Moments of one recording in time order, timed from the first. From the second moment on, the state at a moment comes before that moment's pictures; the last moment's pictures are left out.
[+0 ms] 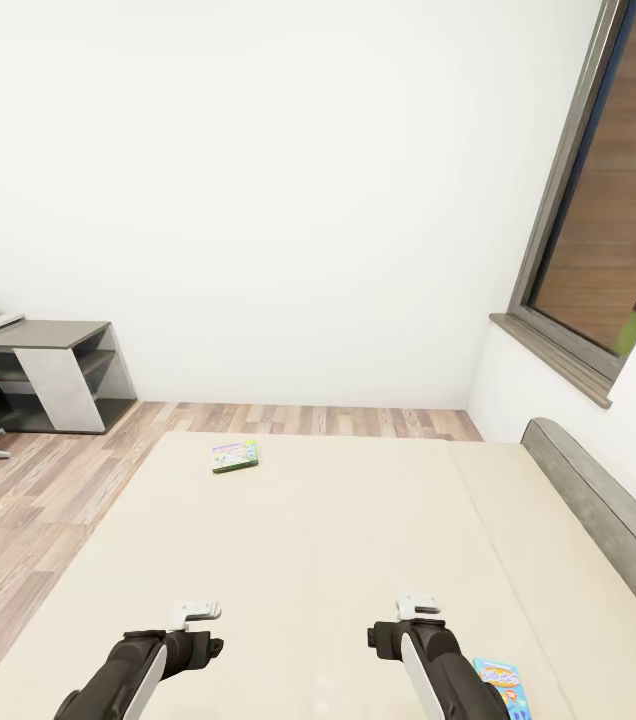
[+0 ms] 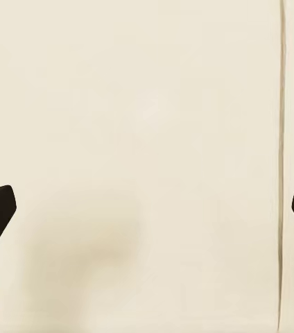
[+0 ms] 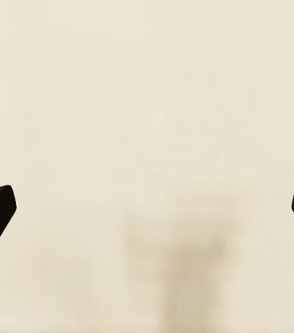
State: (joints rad) left arm -0.38 0.03 0.04 -0.70 0.02 0.52 -0.12; right arm -0.36 0.17 0.00 -0.81 -0.03 0.60 -0.15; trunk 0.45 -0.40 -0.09
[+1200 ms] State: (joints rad) left arm -0.38 0.03 0.04 -0.70 0.02 0.52 -0.12; right arm -0.36 0.17 0.00 -0.81 -0.03 0.60 -0.15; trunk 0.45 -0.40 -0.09
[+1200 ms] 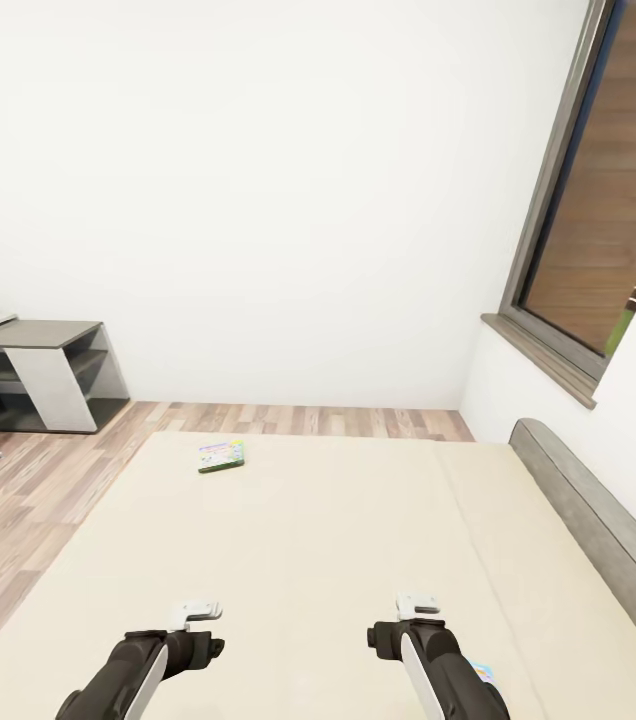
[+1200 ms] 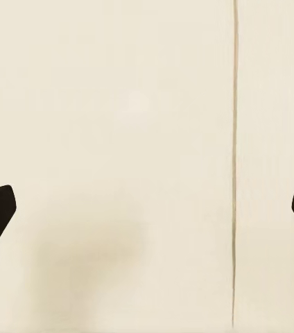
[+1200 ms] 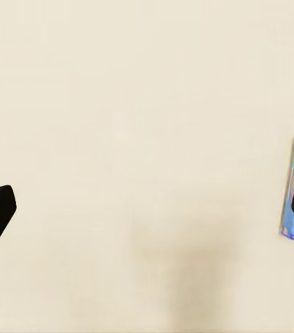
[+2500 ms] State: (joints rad) left arm -0.38 0.03 0.04 -0.70 0.02 0.52 -0.12; right arm -0.36 0.17 0.01 -0.81 -0.03 0.57 -0.15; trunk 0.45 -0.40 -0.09
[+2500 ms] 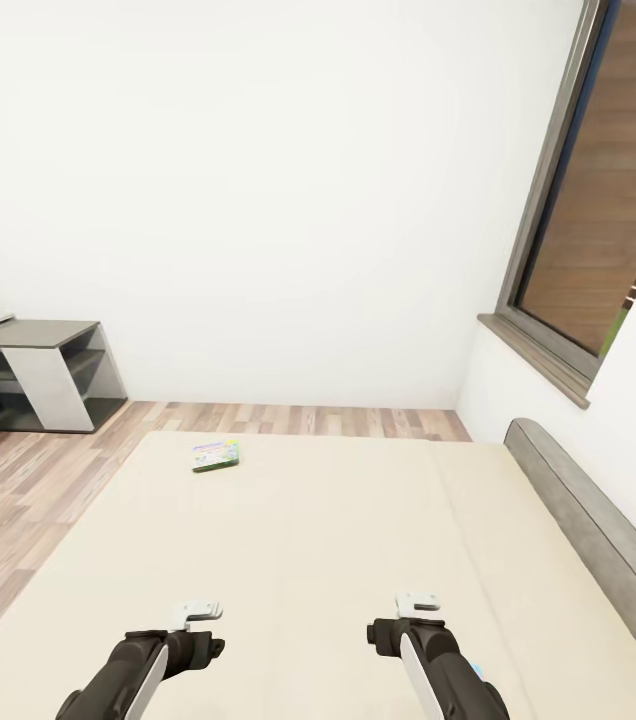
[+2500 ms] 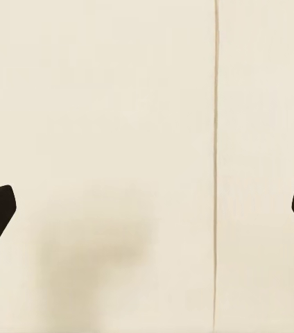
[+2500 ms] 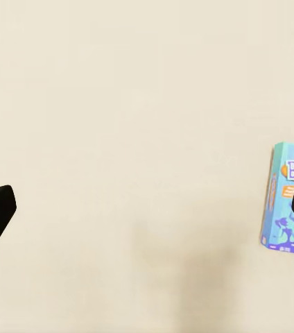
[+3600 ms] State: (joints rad) left arm -0.38 0.03 0.04 -0.70 0.02 0.52 -0.12; right arm -0.36 0.17 0.01 -0.81 -0.03 0.57 -0.15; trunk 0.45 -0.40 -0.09
